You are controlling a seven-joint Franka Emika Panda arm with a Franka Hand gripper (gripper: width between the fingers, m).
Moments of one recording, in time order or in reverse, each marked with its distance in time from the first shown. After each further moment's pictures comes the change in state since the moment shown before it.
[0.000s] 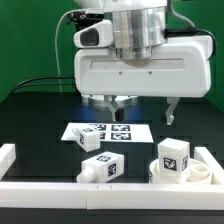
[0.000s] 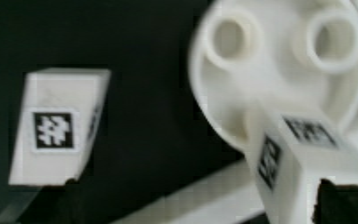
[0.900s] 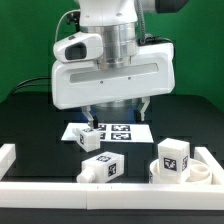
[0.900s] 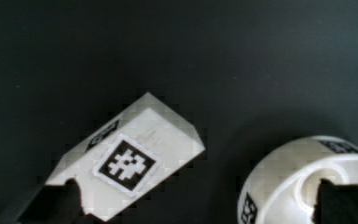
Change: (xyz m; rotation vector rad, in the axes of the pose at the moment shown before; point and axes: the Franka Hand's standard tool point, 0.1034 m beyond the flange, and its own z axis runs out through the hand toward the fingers) arm -0.025 0.053 0.016 -0.019 -0.029 -0.571
